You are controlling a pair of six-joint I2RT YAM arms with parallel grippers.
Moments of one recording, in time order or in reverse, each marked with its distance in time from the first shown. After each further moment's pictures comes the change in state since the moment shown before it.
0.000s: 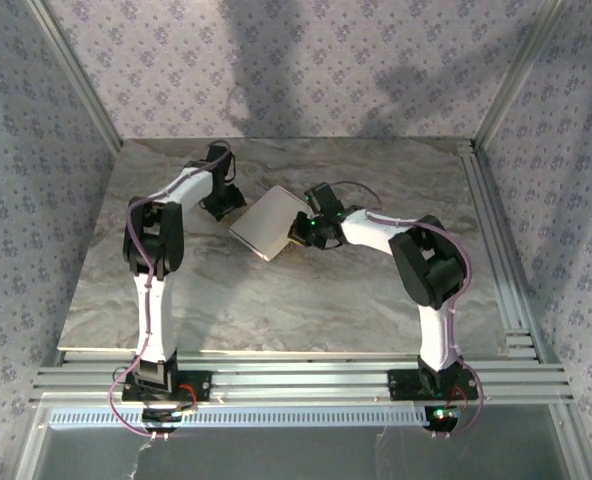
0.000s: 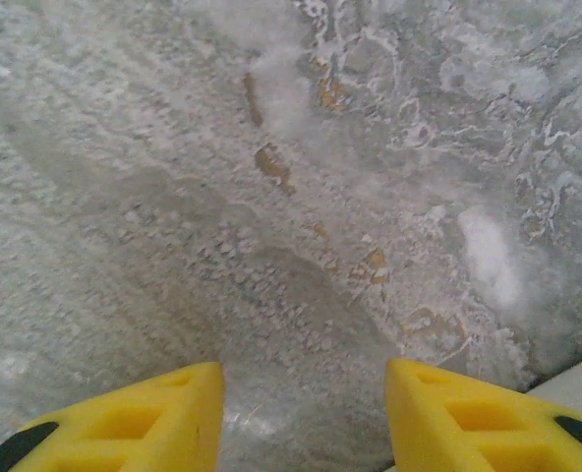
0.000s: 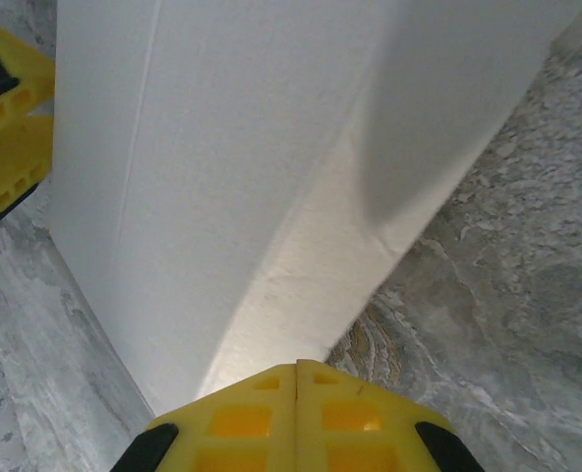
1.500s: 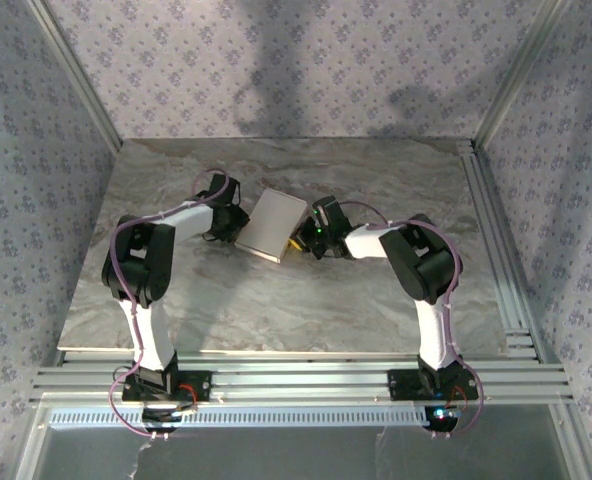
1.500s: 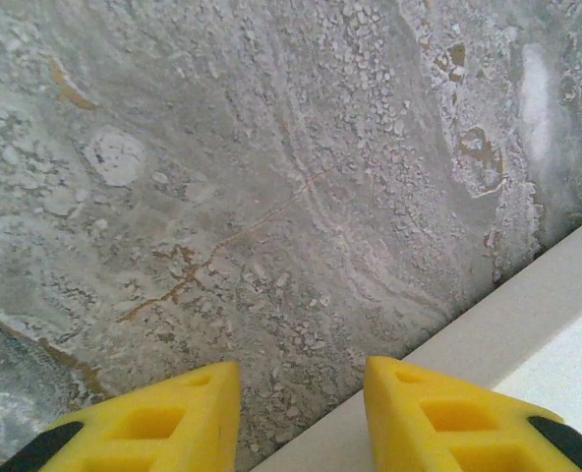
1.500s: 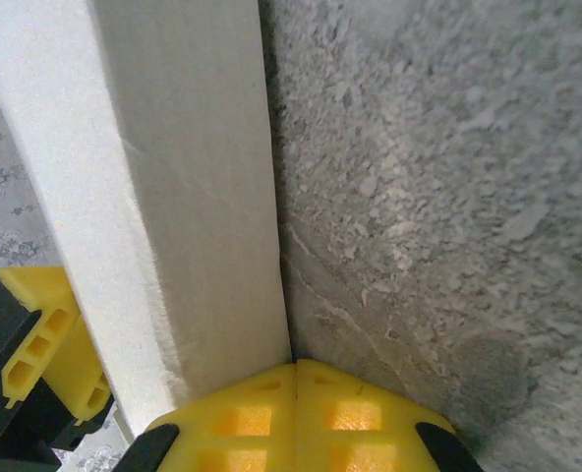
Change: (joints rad) left arm -0.095 -0.286 -0.513 0.403 -0.035 -0.364; right arm -0.016 0.050 -0.189 0.406 -0.026 0.336
